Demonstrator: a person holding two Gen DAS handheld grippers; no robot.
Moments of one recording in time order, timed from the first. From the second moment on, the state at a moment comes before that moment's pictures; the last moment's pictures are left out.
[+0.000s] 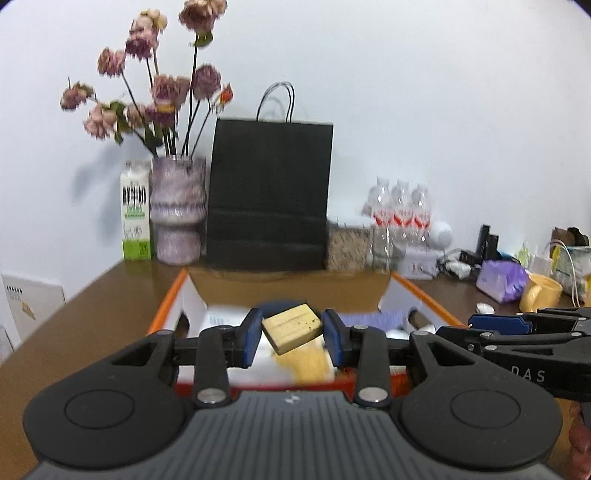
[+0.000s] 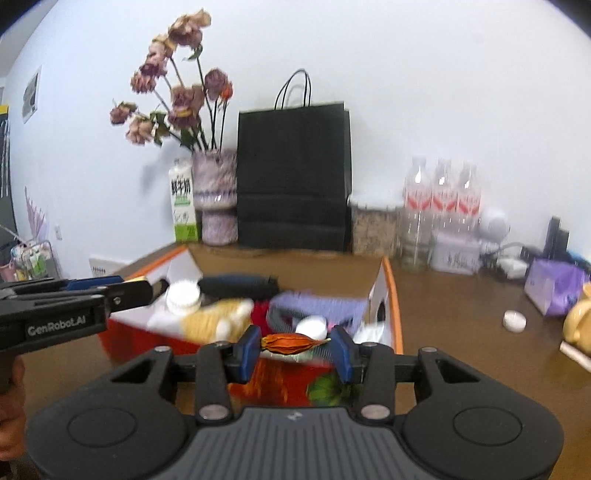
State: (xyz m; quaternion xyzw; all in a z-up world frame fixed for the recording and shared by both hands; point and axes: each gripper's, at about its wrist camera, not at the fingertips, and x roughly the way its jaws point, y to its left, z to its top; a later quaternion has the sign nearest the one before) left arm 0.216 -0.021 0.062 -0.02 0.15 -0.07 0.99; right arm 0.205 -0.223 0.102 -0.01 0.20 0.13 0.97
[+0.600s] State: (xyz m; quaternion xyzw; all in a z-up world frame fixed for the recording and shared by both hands) left arm 0.306 -0.043 0.043 0.00 0.15 -0.02 0.99; right arm 0.302 -0.232 0.090 0.05 0.19 0.12 0.97
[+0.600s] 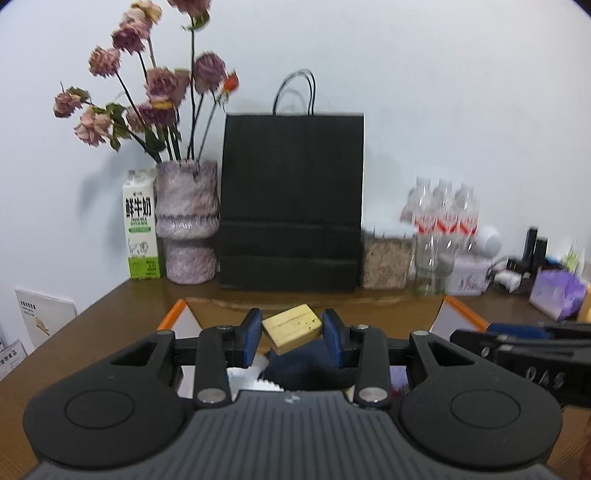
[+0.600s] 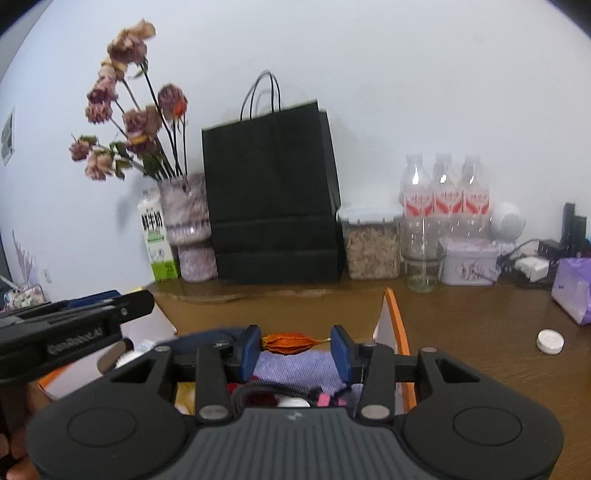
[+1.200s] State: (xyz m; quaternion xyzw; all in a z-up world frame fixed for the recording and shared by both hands) left arm 0.269 -0.040 0.049 0.02 0.06 0.02 1.00; right arm 0.273 -0.231 0.094 0.05 0.15 0.09 0.98
